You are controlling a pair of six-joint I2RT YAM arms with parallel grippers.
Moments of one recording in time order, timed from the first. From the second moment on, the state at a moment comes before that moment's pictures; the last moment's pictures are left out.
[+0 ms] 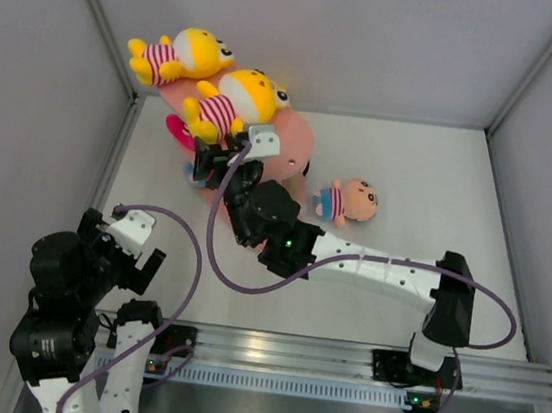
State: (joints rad) left arm 0.20 0.45 1.29 -1.34 0.29 0.58; right arm 1.33 1.78 1.64 0.52 0.86 0.03
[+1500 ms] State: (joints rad) left arm 0.20 0.43 1.13 -1.32 0.27 0.57; right arm 0.16 1.56 1.07 -0.22 -0.19 0.42
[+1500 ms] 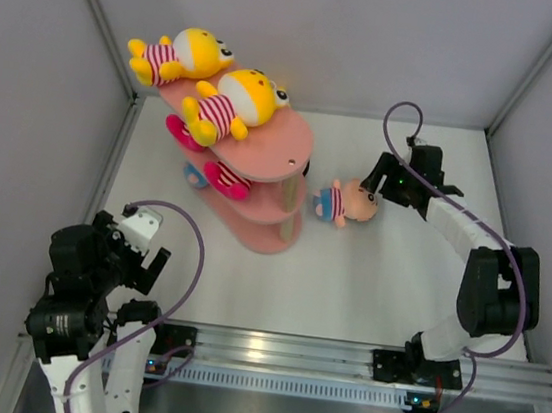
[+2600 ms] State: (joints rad) left arm 0.20 0.42 1.22 -1.31 0.49 0.57; right arm 0.24 0.87 1.35 -0.26 -0.51 0.19
